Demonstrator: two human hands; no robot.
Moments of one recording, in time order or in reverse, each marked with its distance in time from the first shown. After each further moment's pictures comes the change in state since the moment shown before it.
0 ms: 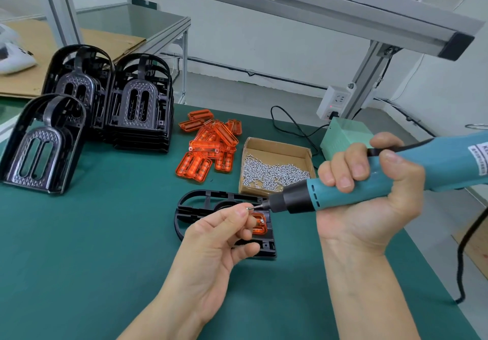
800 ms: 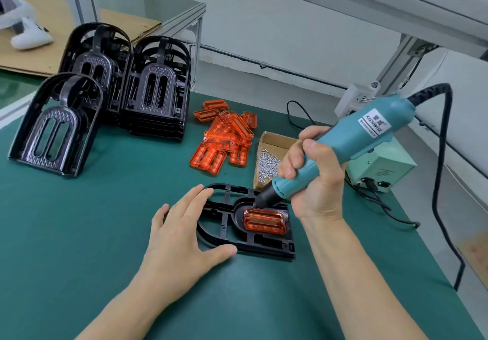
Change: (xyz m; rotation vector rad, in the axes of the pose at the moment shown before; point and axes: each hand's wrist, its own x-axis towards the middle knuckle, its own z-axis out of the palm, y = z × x) left_hand 0.019 0.008 -0.081 1.542 0.120 0.422; right_hand 0.020 0.070 -0.011 -0.210 -0.168 0.286
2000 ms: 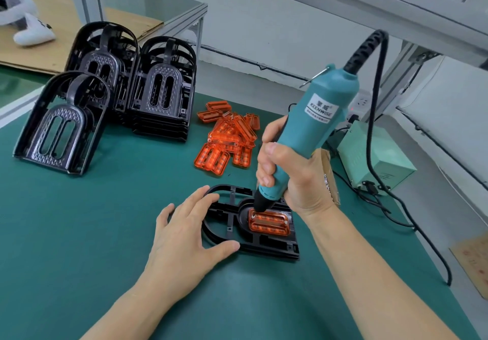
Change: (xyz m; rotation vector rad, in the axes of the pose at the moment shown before) left_hand 0.001 -0.009 0.004 -0.018 0.060 0.018; right_hand 0.007 0.003 0.020 -0.282 -0.386 0.055
